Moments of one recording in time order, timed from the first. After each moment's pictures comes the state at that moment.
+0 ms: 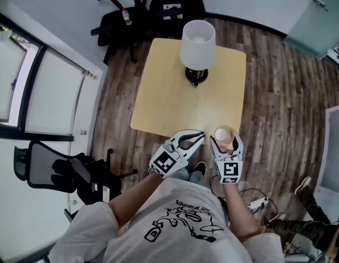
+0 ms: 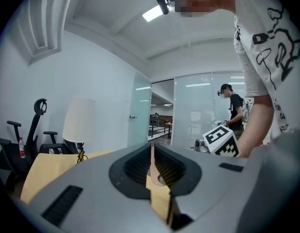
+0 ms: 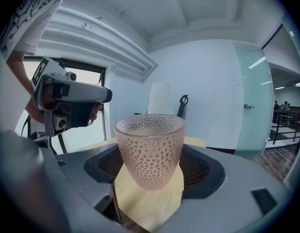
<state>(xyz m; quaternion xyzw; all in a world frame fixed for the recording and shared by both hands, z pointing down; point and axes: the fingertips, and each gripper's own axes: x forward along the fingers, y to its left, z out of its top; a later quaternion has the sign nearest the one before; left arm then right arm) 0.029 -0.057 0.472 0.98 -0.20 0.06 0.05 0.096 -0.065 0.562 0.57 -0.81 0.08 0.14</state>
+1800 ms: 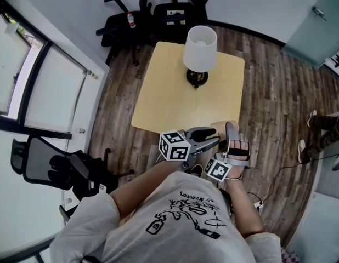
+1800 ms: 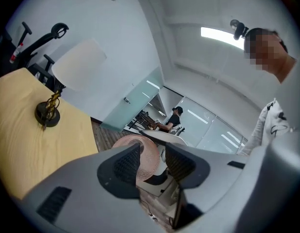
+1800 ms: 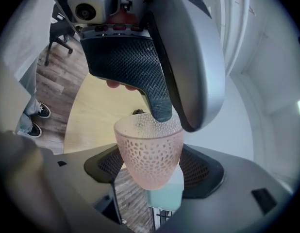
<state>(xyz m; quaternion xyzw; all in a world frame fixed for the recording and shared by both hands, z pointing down) 0.077 -0.046 0.468 0.93 -0.09 0.00 0.36 0.101 -0.070 0.529 0.45 -0.60 -0.32 0.58</state>
